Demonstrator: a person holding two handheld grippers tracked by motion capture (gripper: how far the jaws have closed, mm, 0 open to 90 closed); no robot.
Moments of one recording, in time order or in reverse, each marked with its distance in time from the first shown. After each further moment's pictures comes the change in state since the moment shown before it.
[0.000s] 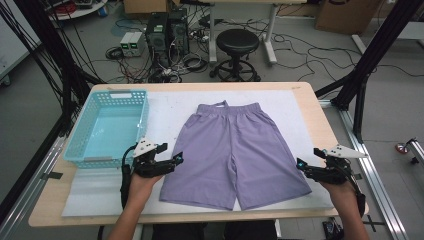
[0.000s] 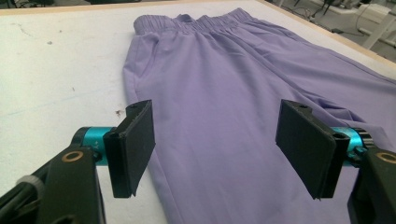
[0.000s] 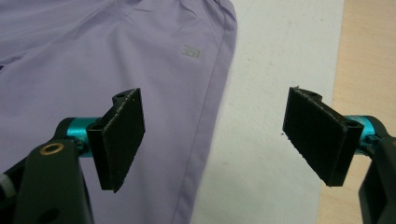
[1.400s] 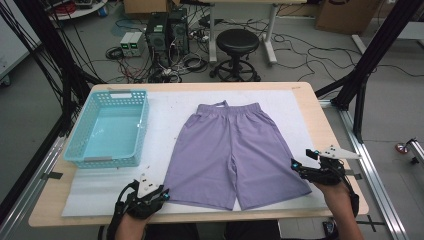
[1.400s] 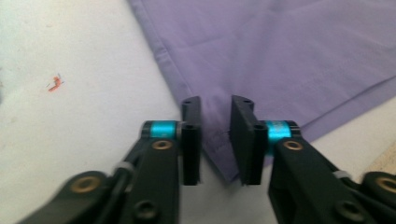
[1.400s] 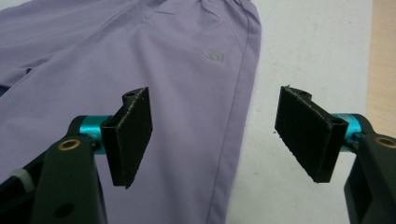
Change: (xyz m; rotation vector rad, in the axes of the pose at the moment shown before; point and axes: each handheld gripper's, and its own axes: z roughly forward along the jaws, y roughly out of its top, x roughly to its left) left arm -0.047 -0.064 -0.053 0.304 0.134 0.153; right arm 0.013 0.001 0.007 -0.005 0.045 -0.001
